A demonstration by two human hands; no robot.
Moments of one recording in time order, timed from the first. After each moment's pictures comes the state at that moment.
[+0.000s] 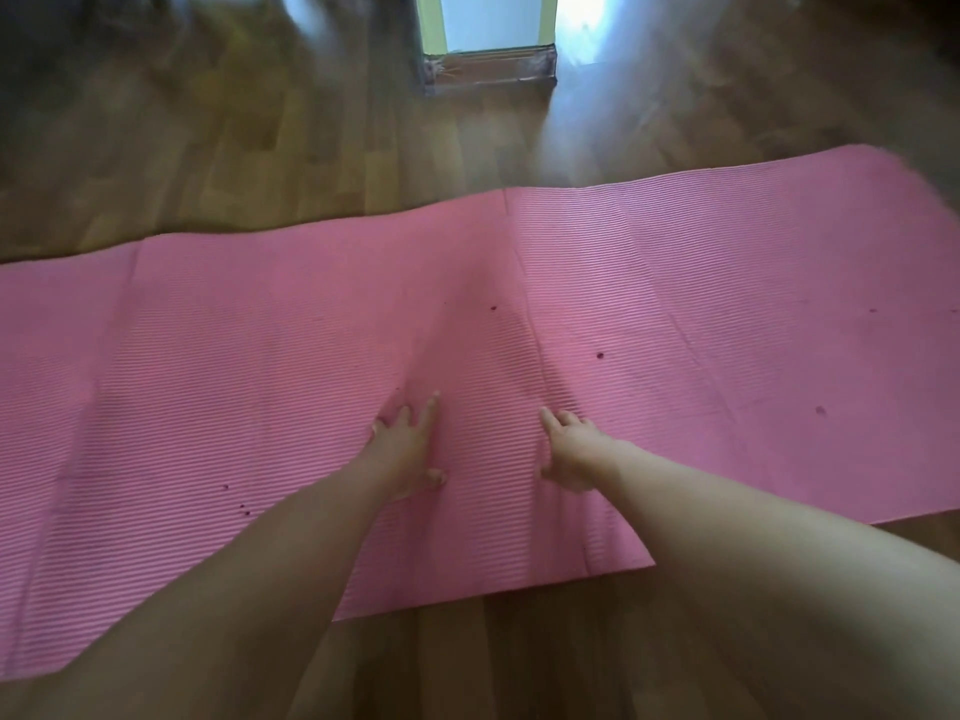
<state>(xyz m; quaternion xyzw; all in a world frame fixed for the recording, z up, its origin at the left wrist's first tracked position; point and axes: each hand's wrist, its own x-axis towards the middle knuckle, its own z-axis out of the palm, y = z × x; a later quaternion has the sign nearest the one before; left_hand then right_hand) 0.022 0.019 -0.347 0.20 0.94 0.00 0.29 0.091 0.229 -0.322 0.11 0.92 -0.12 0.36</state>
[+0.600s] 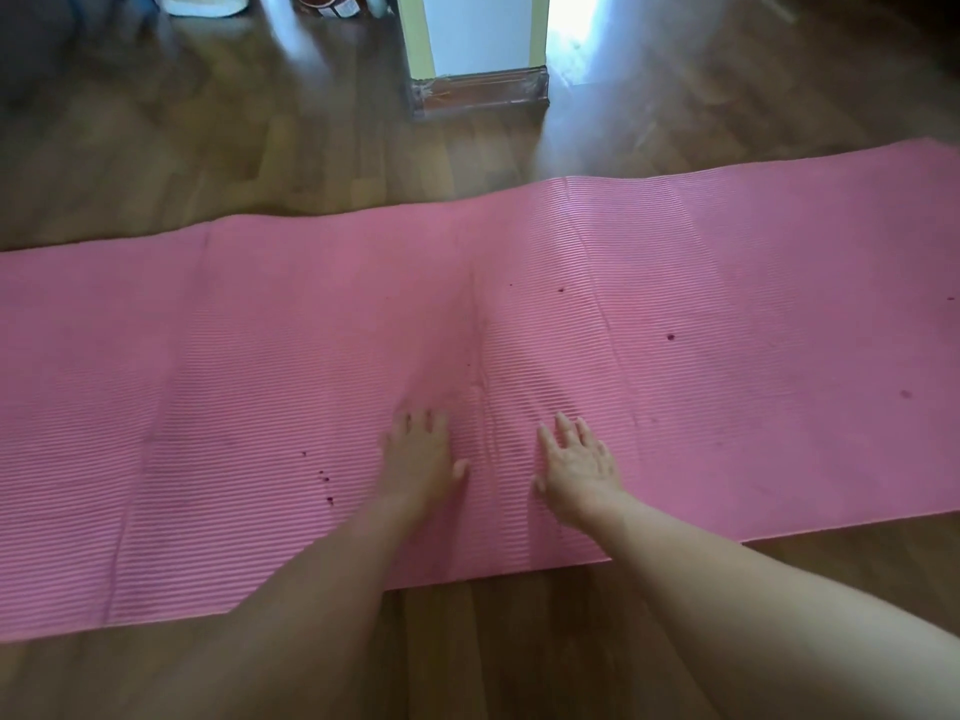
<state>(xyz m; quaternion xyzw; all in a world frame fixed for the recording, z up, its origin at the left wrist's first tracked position) -0.015 0.068 -0.353 0.18 0.97 0.05 0.16 0.056 0.235 -0.340 0.17 0.94 -0.14 0.27</state>
